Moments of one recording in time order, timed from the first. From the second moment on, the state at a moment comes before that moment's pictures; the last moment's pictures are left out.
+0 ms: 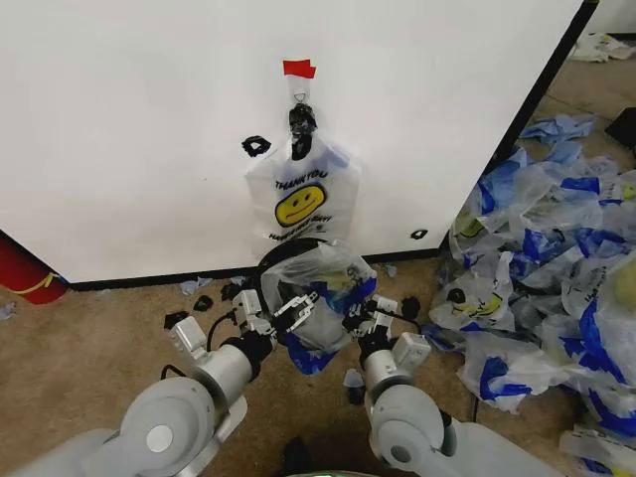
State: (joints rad) left arm 0.94 -0.56 0.18 -2.39 -1.63 -0.19 -0.54; right arm -0.93 0.97 -0.38 2.12 0.90 0.10 0.91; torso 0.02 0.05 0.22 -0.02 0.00
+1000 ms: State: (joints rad) left arm 0.92 -0.41 0.10 -2.12 -0.27 -0.23 0.14; right arm -0.93 0.97 -0.38 2.09 0.88 0.10 0.91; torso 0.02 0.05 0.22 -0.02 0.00
